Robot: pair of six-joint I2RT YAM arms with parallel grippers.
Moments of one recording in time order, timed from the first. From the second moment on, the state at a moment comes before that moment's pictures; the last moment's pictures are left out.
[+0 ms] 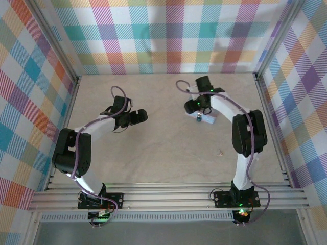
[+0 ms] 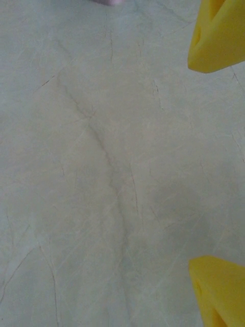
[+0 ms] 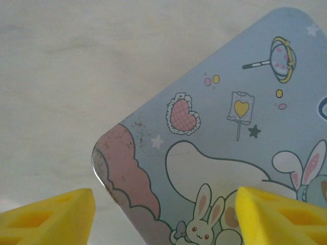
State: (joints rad) left arm -0.28 1.66 1.01 -0.26 0.17 -0.53; right arm 0.37 1.96 1.52 -0.60 -0.09 -0.17
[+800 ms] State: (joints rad) left arm -0.28 1.53 1.03 -0.41 0.37 -0.56; right arm 0.44 1.71 1.40 -0.67 -0.06 0.39
